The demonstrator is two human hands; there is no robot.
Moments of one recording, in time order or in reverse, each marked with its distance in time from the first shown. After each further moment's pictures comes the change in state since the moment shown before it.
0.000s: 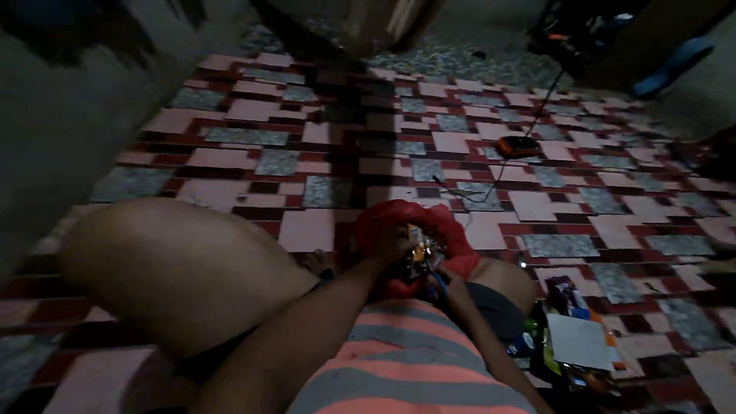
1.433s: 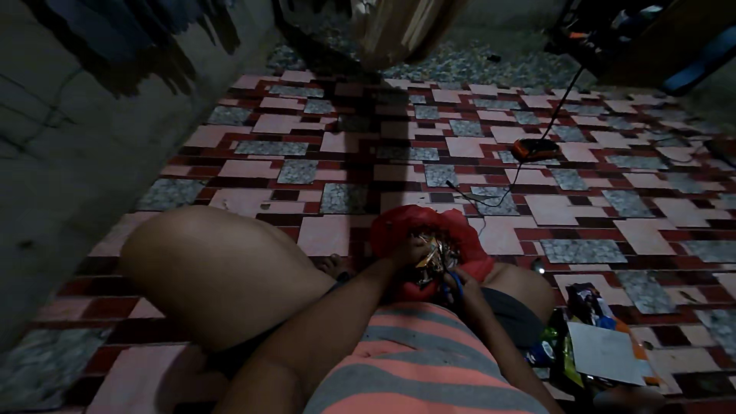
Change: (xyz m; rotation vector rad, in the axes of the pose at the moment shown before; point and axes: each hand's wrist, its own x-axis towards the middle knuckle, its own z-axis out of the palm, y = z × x) left_hand 0.010 -0.006 0.002 0.062 -0.165 -0.007; right_hand 0.004 0.005 -0.002 0.116 0.039 -0.006
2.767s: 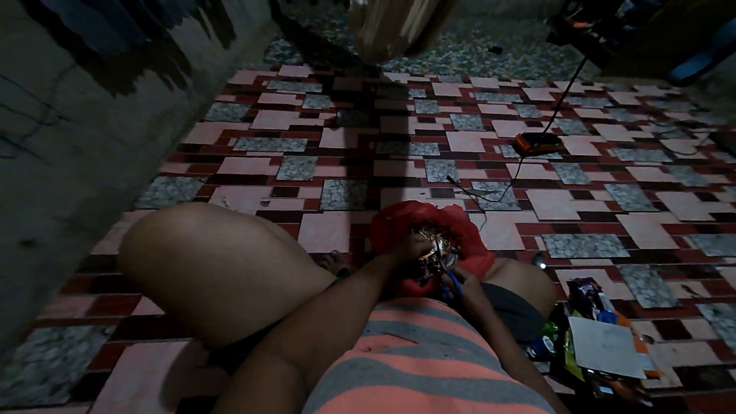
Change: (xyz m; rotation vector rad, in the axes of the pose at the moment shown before) left_hand -0.007 0.008 -0.003 0.033 -0.012 -0.010; right_hand -0.004 -0.006 0.000 -0.106 -0.025 0.015
